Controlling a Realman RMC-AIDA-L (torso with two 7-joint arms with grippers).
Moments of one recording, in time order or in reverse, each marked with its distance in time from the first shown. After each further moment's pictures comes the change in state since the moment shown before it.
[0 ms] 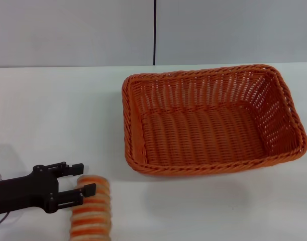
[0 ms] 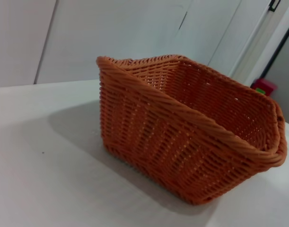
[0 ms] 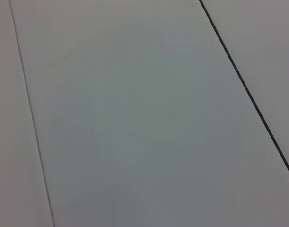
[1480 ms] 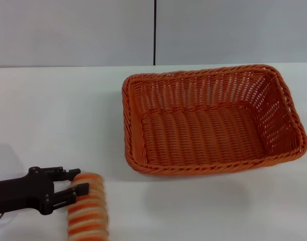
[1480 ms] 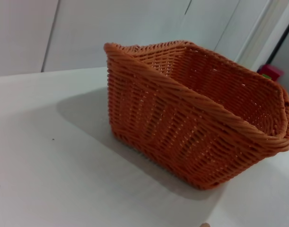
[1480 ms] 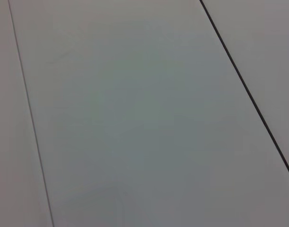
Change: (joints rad) left arm -0.001 0.004 -0.012 0.023 0.042 -0.010 -0.001; right arm 0.001 0.001 0.009 0.003 -0.012 0.002 -0.001
